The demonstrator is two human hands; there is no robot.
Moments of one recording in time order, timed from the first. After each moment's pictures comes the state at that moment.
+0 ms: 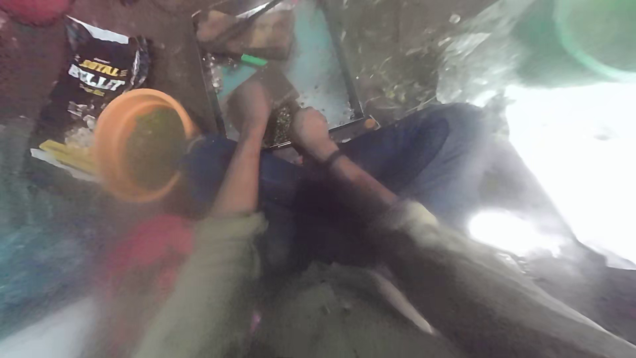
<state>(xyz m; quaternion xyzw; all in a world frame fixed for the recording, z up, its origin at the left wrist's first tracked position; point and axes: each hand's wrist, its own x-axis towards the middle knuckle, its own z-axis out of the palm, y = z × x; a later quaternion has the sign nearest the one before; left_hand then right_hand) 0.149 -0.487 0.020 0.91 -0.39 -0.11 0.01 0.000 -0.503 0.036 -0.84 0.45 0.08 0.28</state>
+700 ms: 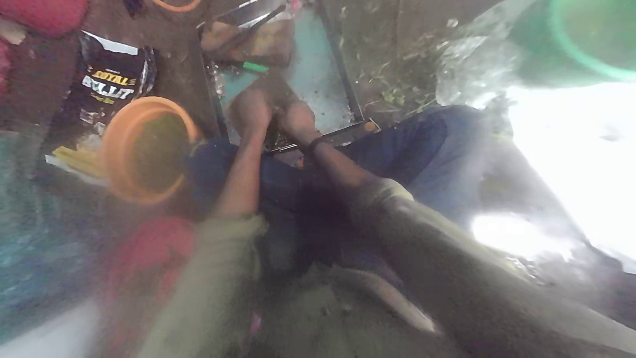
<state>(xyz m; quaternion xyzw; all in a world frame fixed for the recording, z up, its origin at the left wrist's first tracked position) 0.152 -0.483 0.016 0.90 -0.42 -0.11 0.02 0.039 -0.528 -0.005 -0.82 0.47 0.01 0.34</state>
